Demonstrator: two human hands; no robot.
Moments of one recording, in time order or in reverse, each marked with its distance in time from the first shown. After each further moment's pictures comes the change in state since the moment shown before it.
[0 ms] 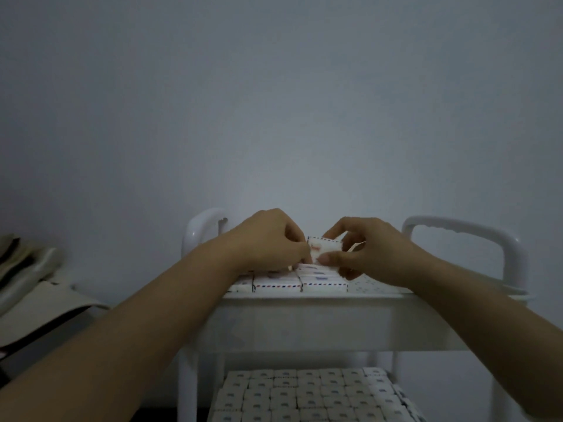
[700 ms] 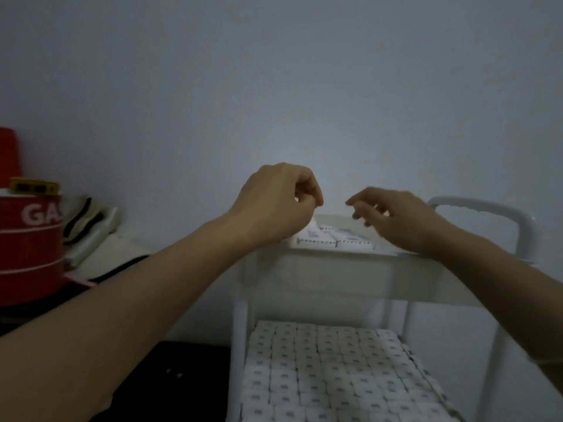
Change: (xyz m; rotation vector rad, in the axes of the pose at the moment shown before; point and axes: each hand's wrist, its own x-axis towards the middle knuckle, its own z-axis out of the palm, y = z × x) left_hand -0.073 0.010 -0.024 0.108 0.426 0.157; right_hand -0.020 -0.024 0.000 -0.477 0.072 -0.166
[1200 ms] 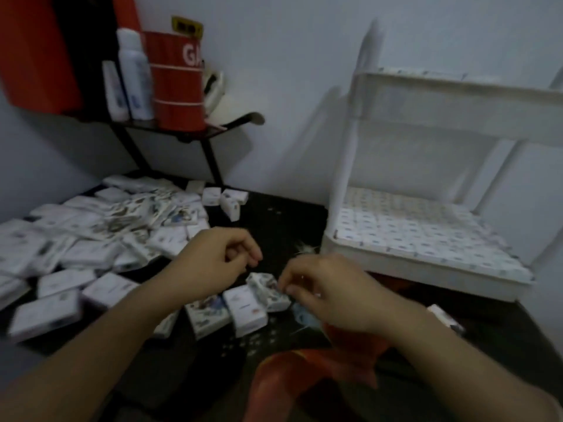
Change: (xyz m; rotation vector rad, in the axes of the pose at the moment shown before) left_hand -0.332 -0.090 -0.059 -0.136 -0.360 -0.547; right_hand -0.225 -0.194 0.161 0.306 -0.531 -0.457
